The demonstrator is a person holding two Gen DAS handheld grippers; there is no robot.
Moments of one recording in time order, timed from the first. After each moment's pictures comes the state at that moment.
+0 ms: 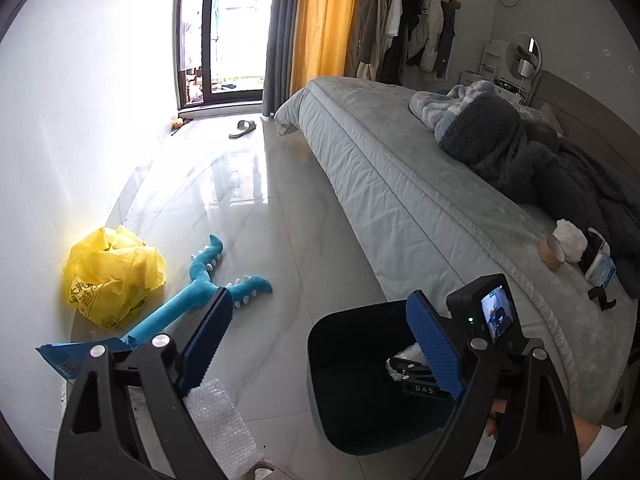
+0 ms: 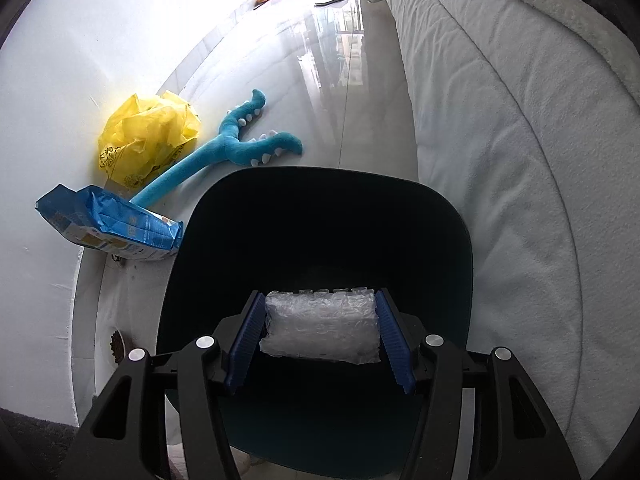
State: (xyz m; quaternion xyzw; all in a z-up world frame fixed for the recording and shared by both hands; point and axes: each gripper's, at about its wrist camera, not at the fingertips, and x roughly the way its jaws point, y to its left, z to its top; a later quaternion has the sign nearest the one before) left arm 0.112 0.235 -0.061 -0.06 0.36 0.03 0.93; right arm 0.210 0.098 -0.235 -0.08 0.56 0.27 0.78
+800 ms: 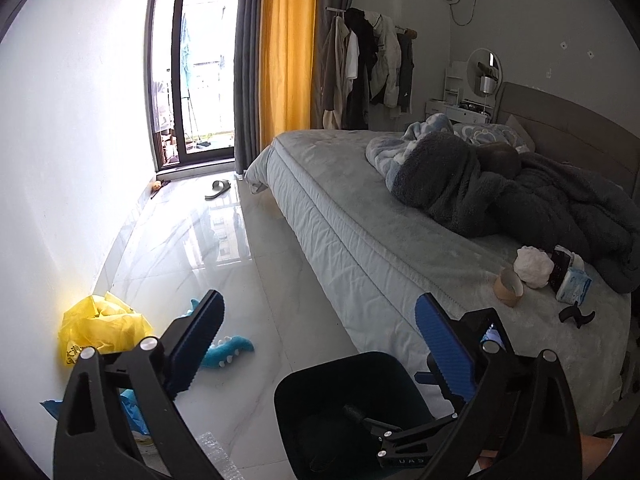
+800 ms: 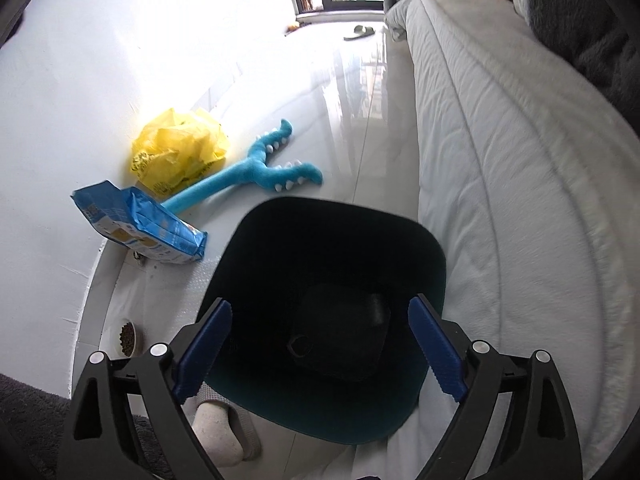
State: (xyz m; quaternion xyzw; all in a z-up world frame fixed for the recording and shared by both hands) left arm 0.117 0.176 -0.014 -0.01 0.27 0.00 0.96; right arm 0.183 0.073 -0.170 -0.09 0.50 0.32 0.80
